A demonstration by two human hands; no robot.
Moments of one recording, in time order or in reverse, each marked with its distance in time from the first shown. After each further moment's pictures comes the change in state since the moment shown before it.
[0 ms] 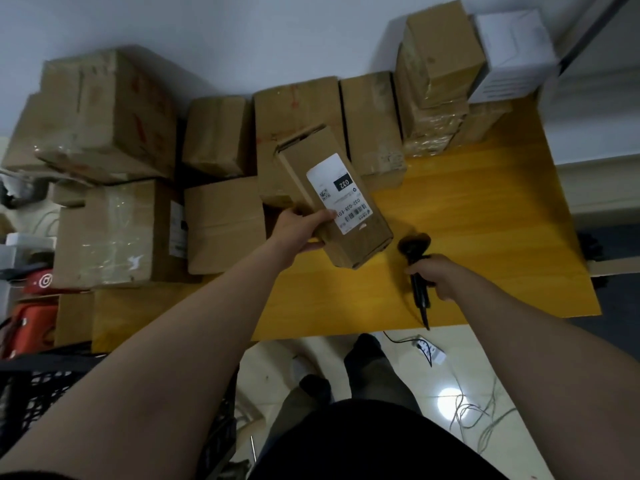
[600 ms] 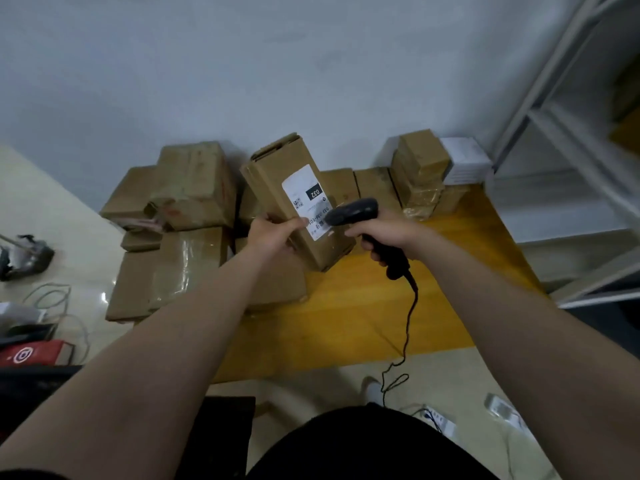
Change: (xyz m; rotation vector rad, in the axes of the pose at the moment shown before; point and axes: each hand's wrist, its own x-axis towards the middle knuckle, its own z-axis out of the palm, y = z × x) left_hand -0.115 0.052 -0.144 -0.060 0.121 0.350; right_hand -0.255 -0.114 0.095 -0.176 -0.117 -0.689
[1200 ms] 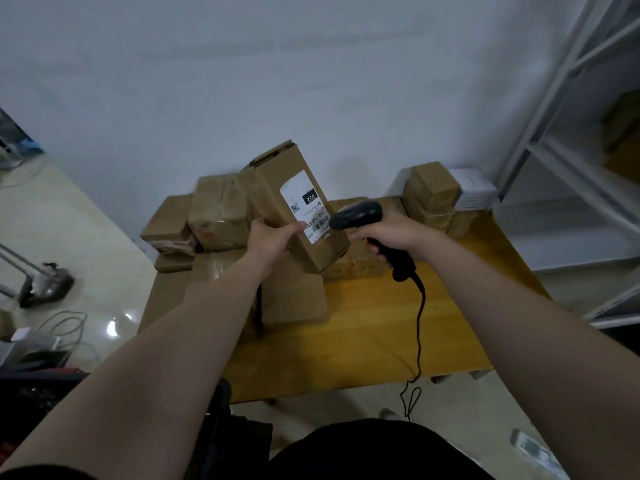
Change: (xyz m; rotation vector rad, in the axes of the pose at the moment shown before) left_hand -0.018 0.030 -0.062 -0.001 0.066 0.119; right_hand -0.028 -0.050 0.038 -0.096 0.039 -0.132
